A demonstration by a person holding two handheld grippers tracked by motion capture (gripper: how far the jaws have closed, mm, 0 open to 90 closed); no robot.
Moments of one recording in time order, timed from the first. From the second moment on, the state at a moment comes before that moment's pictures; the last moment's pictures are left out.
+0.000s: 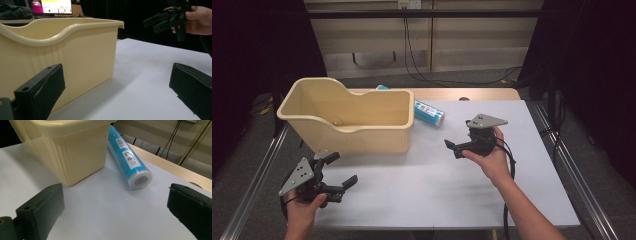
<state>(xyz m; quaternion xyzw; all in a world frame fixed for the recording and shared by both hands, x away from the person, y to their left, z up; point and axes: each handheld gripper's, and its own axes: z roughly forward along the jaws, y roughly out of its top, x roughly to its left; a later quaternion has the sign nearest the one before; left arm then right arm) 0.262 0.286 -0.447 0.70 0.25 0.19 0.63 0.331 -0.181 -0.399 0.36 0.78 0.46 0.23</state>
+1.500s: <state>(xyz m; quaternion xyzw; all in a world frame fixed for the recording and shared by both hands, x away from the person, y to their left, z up) 0.264 0.285 -0.448 0.71 0.25 0.19 0.63 0.463 -0.139 -0.447 0.41 0.82 0.36 0.18</state>
